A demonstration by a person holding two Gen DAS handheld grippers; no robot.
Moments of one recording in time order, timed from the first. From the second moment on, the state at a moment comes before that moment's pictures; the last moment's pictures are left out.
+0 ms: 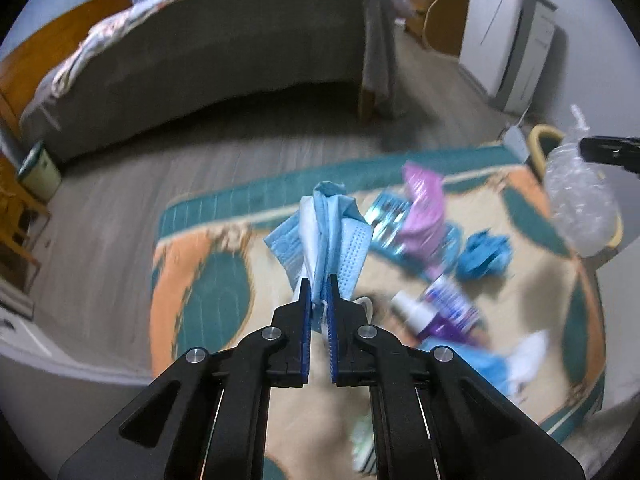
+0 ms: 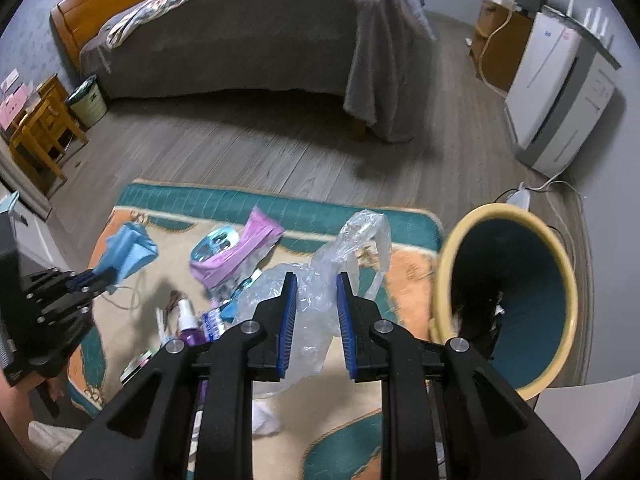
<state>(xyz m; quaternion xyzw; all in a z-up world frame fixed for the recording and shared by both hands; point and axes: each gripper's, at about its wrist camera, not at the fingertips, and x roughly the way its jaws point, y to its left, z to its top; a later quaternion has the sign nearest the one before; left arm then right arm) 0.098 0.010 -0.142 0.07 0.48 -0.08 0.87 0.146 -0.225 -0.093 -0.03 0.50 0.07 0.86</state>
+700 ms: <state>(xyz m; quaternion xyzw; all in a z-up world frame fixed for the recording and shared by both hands) 0.109 -0.214 -0.090 0.15 0.40 -0.25 0.87 0.150 -0.430 -0.072 0.04 0.45 -0.08 0.89</state>
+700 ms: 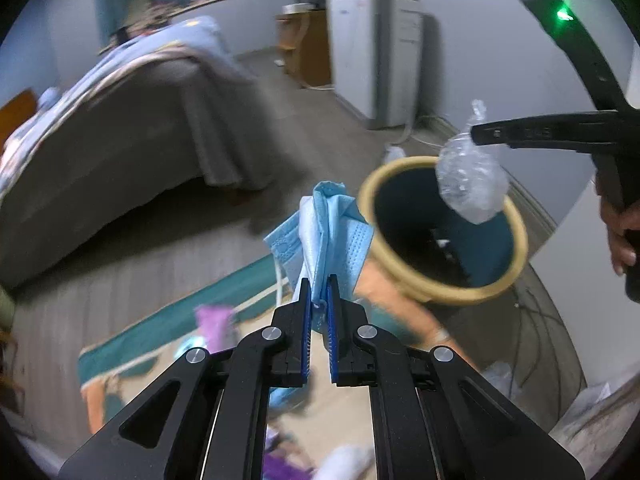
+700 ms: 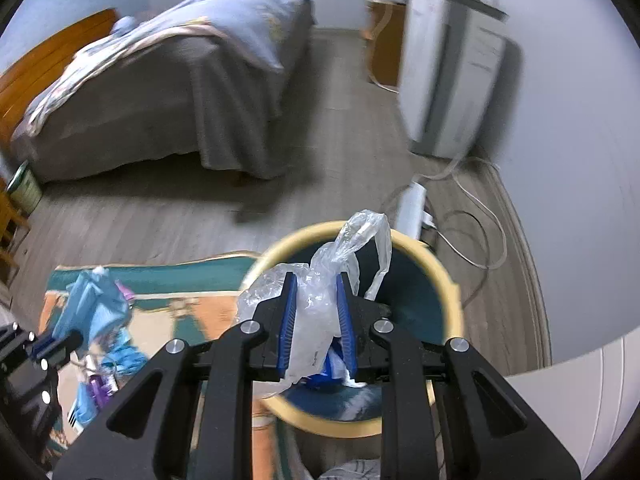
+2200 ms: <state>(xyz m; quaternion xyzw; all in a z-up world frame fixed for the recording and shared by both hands) 0.092 -0.157 -0.061 0.11 0.38 -0.17 0.90 0.132 -0.405 -0.072 0.09 0.46 -0.06 0.88</state>
